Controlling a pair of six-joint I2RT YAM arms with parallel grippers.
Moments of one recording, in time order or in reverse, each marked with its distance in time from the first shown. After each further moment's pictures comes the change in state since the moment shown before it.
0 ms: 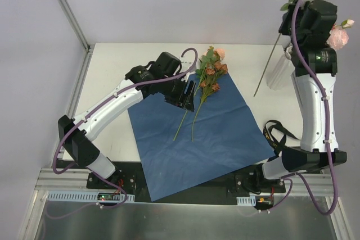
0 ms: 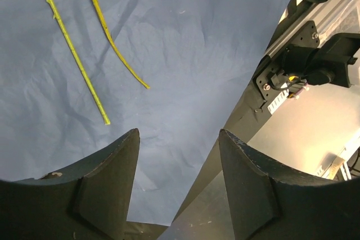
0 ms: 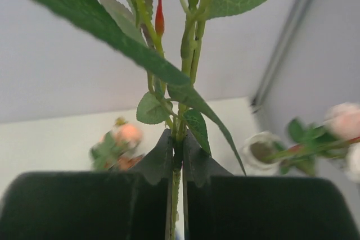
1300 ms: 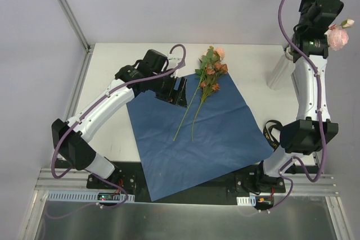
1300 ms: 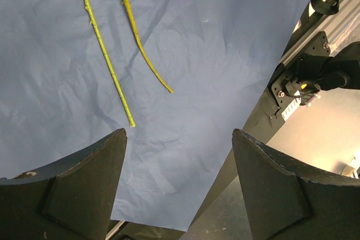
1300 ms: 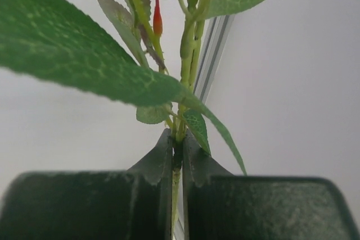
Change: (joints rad) left arm 0.122 -0.056 -0.098 0.058 0.046 0.085; right arm -0.179 0.219 0.033 0.623 0.116 -0.371
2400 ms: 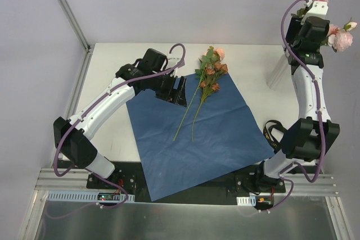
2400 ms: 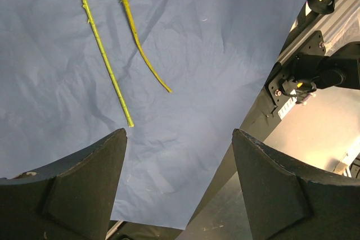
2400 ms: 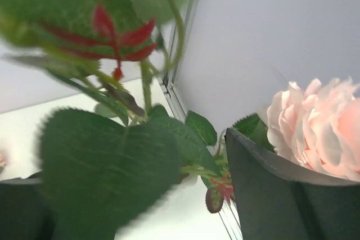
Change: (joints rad) left arm 0.025 0.021 0.004 -0.001 0.042 0.002; right arm -0.064 -0.070 -0.353 -0.161 0.040 0.155
